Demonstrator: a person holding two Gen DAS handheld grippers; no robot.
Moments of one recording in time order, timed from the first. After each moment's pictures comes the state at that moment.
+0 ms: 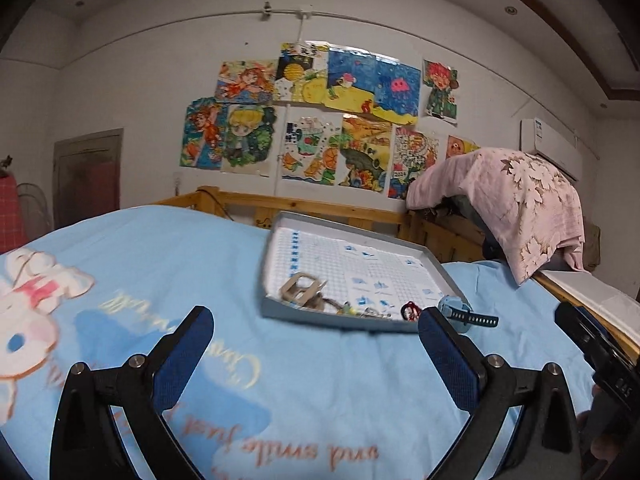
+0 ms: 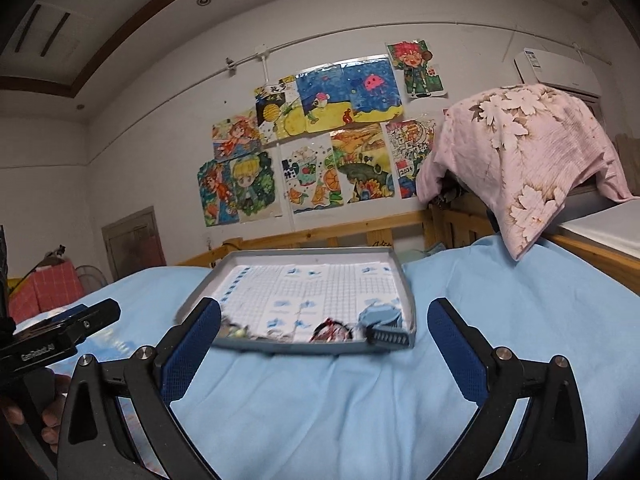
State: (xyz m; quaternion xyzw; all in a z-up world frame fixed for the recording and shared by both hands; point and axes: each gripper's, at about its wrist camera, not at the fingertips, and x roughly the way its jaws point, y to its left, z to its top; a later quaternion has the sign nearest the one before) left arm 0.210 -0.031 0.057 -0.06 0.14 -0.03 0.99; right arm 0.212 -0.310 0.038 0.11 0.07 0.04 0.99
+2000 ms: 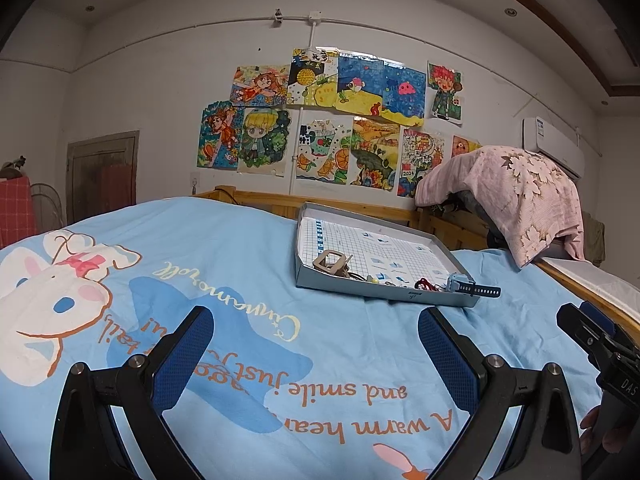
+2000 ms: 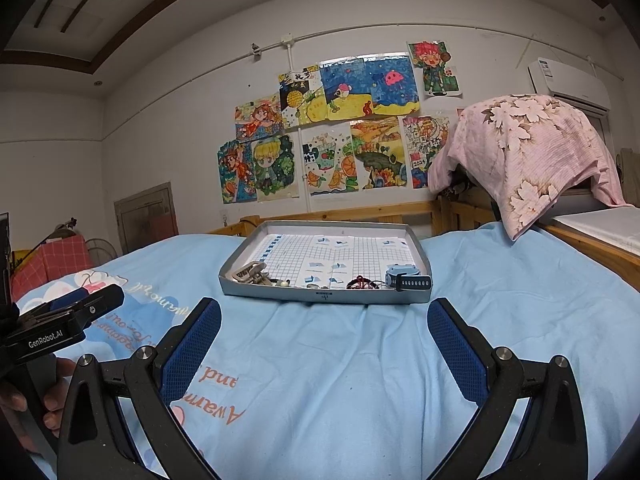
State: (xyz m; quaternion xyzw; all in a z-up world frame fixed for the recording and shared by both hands) left arm 0.155 -0.005 0.035 -0.05 0.14 -0.02 0.99; right arm 0.153 -0.273 0.032 0.07 0.09 0.05 0.99
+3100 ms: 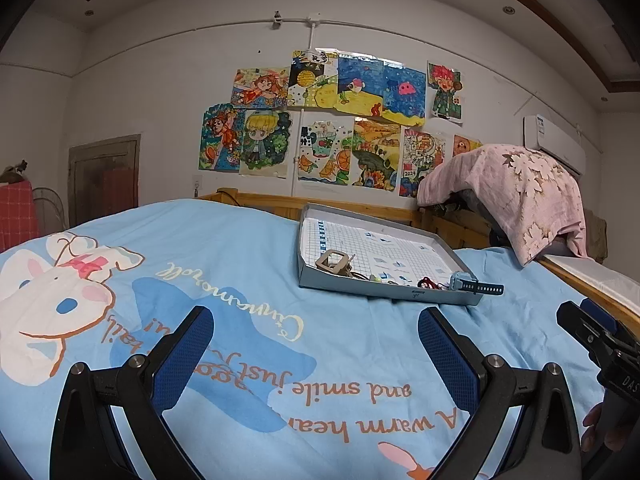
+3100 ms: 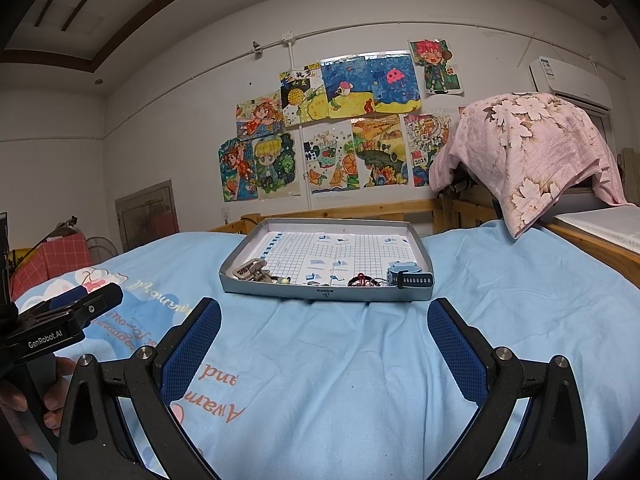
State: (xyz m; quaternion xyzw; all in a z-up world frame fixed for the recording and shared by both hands) left arm 0.155 0.000 0.035 -0.05 0.13 -0.02 0.99; right arm 0.154 -0.271 0.030 0.07 0.10 0.05 0.99
